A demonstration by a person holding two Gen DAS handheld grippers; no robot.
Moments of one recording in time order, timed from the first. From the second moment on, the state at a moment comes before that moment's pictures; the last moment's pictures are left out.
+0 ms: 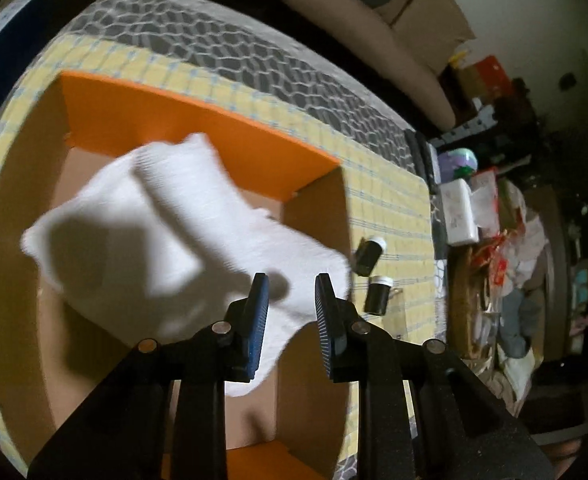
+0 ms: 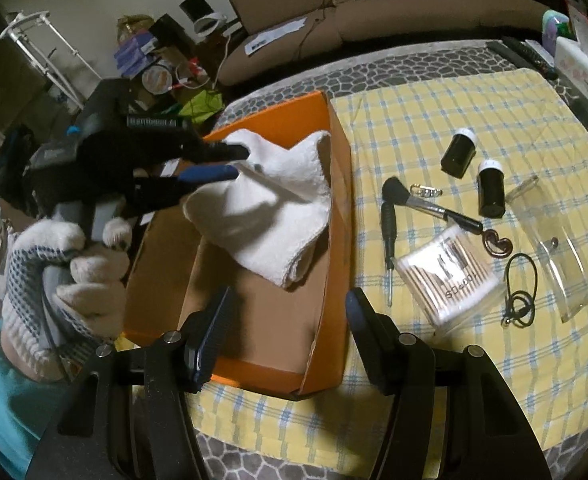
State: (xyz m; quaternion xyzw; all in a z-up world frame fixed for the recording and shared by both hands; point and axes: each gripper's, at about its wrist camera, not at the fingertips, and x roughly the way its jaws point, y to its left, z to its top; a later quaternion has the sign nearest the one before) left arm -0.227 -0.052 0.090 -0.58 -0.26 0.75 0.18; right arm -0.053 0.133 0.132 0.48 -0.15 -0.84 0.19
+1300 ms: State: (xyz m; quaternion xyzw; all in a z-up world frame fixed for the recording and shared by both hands) left arm -0.087 -0.090 0.138 -0.54 -0.09 0.81 0.18; right arm -0.016 0.129 0.154 0.43 -0.07 -0.89 0.11
